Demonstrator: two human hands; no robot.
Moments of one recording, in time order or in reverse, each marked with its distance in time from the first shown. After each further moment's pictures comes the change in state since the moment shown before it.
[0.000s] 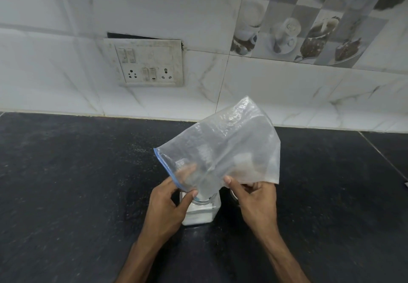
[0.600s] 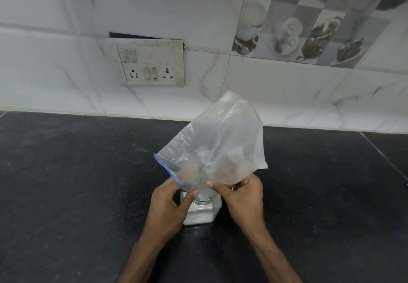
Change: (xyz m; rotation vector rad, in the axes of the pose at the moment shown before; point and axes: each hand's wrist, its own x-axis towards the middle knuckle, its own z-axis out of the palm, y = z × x) left_hand -0.002 0.001 0.001 0.014 0.016 -0.006; right_hand 0.003 0.002 0.022 -0.042 -0.036 0.025
